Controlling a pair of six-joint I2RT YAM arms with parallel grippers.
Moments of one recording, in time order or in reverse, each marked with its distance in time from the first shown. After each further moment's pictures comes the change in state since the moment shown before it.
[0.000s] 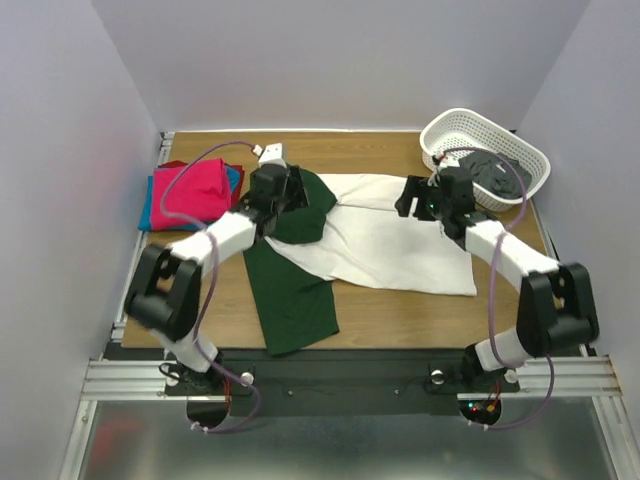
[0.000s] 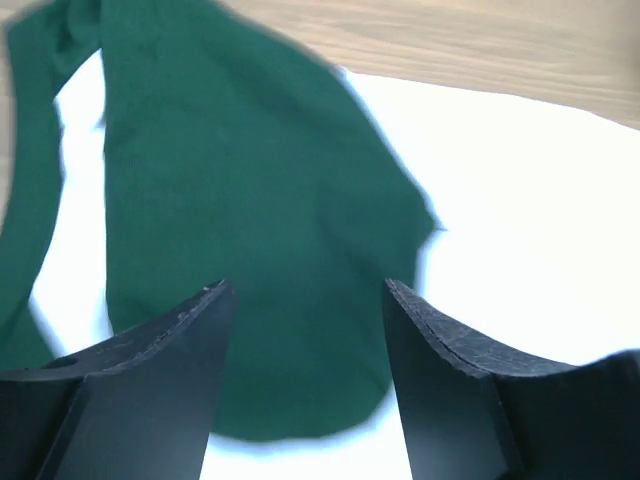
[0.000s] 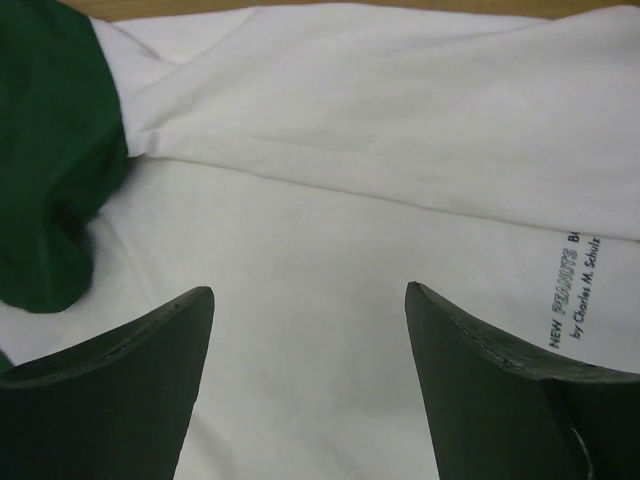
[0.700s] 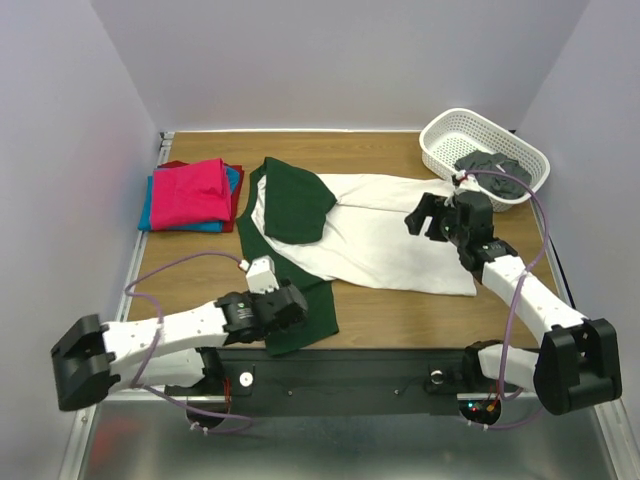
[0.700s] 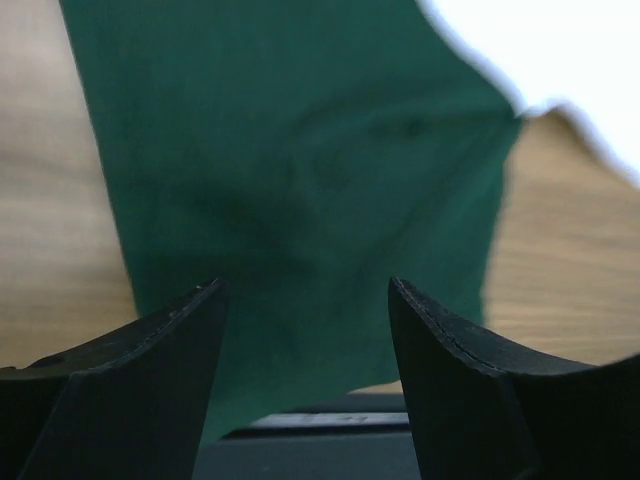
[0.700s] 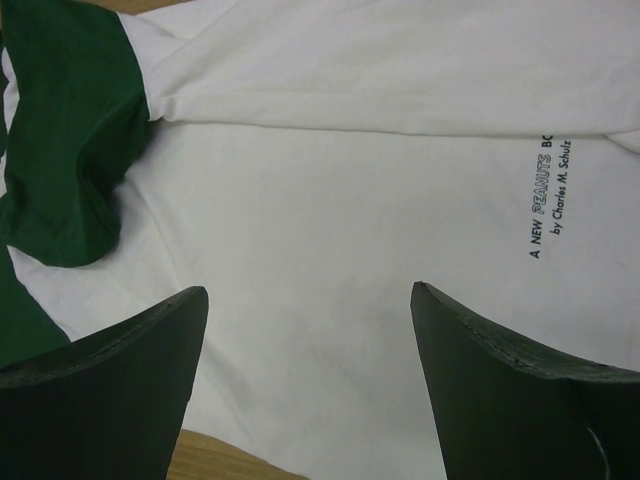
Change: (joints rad) left arm -0.687 -0.763 -0.586 -0.702 -0.379 -0.832; right arm -0.014 -0.354 -0.244 -0.013 0.002 0.071
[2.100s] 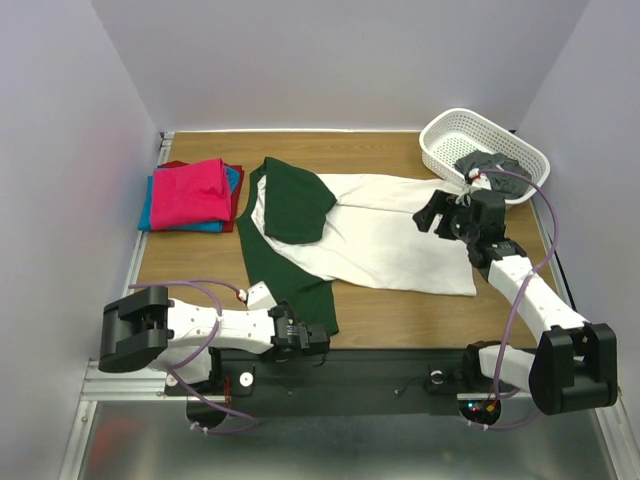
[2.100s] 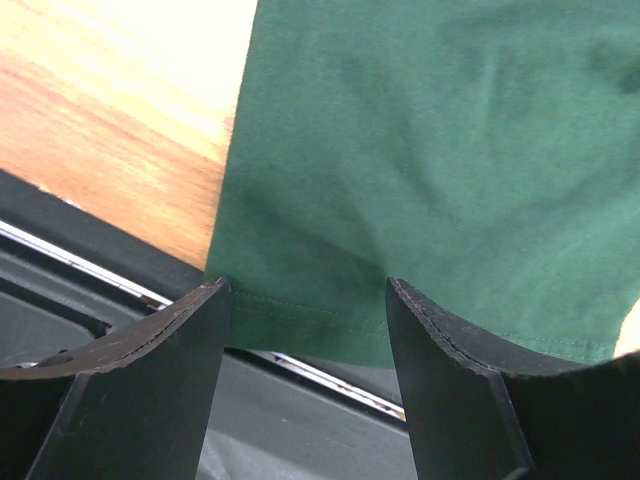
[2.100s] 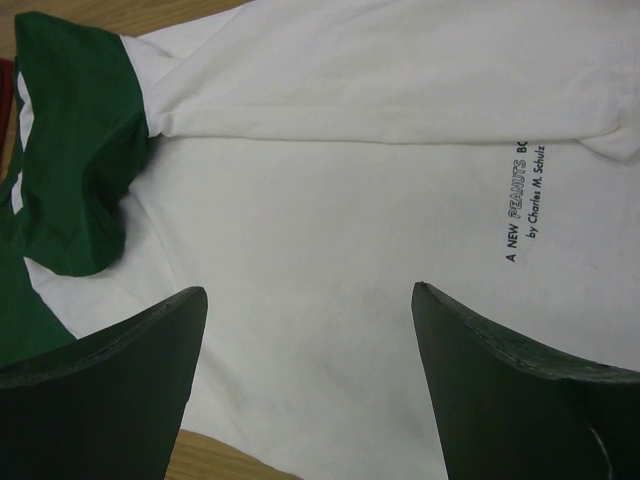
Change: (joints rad) left arm -0.312 0.375 0.145 -0.412 -0.032 -0.739; right arm -0.106 -0.010 0.000 -0.001 -0.140 0.002
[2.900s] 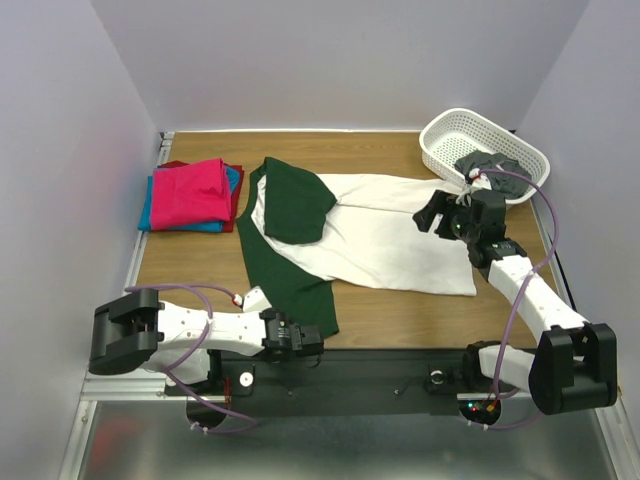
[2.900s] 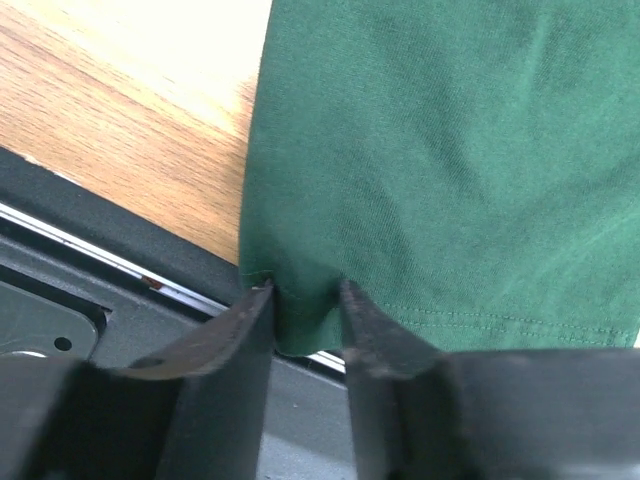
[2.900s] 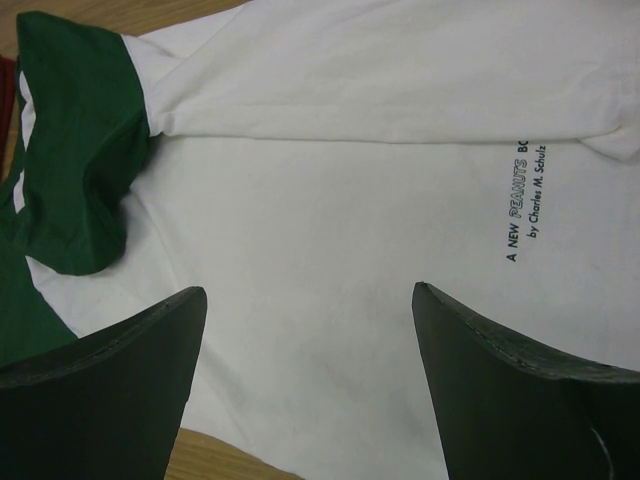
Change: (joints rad) left arm 0.000 -0.058 -0.061 0.057 0.069 -0.007; right arm -0.005 0.000 0.000 0.000 -0.009 0.000
